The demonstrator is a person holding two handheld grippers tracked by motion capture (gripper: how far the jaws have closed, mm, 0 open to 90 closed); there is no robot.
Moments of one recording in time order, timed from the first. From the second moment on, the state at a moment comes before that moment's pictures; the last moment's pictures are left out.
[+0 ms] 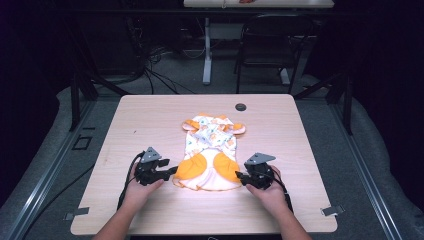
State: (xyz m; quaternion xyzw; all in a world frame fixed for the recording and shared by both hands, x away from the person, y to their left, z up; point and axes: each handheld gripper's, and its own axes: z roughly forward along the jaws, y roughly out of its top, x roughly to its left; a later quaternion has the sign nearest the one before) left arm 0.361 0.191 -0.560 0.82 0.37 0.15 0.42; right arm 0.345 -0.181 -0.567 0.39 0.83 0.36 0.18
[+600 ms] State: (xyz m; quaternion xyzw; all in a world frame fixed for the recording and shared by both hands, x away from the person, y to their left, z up) left arm 0.356 0.179 -0.561 0.82 0.36 0.14 0.42; right arm 0.344 -0.165 -0.564 0.37 0.83 0.36 0.19
